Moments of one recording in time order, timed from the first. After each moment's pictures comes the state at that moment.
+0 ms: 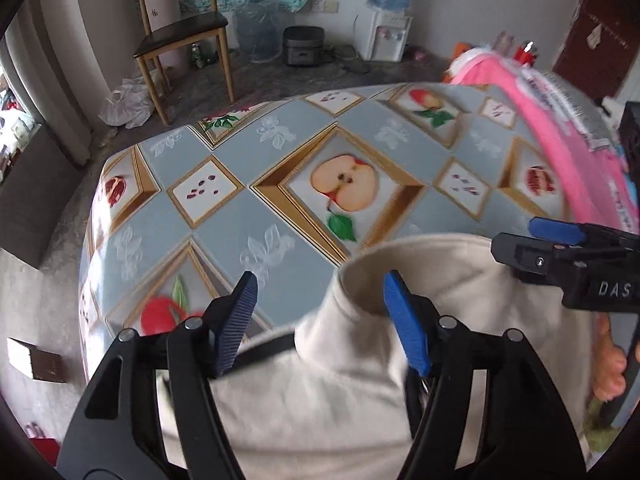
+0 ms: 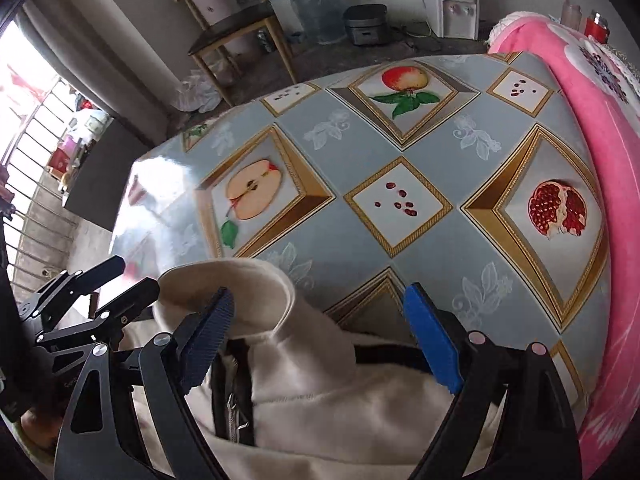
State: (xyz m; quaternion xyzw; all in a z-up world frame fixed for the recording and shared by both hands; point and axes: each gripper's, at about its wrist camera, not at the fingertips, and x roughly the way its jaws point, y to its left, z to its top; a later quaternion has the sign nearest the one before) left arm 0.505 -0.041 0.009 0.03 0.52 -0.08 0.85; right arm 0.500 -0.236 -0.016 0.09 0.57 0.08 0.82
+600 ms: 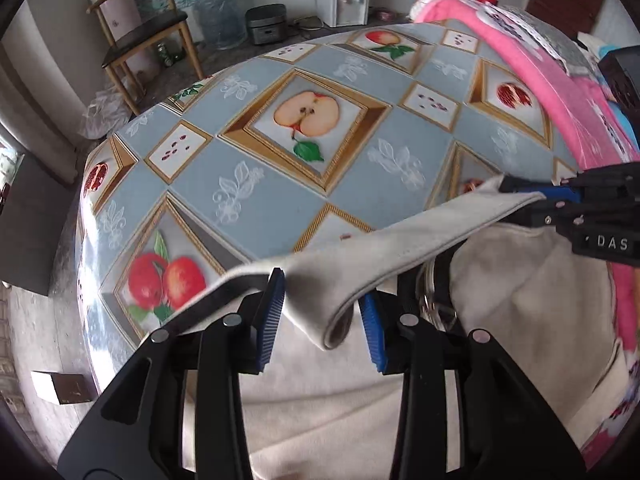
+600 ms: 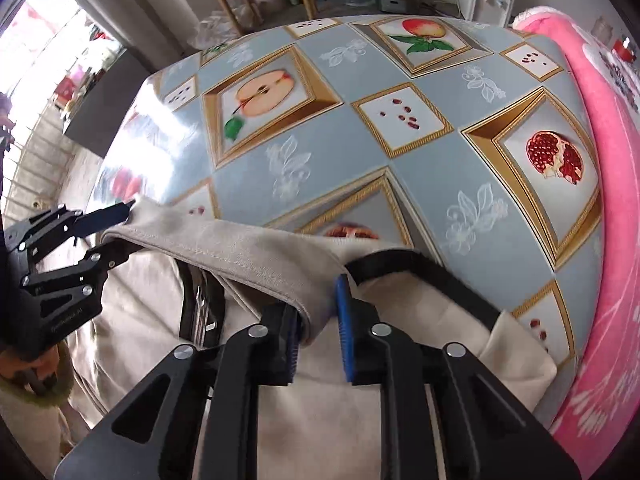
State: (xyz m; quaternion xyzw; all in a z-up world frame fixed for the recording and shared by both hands) left arm 0.435 -0.049 -0.004 0.10 0.54 -0.14 0.82; right arm 0.427 -0.235 -0.023 0.00 0.61 0.13 0.79
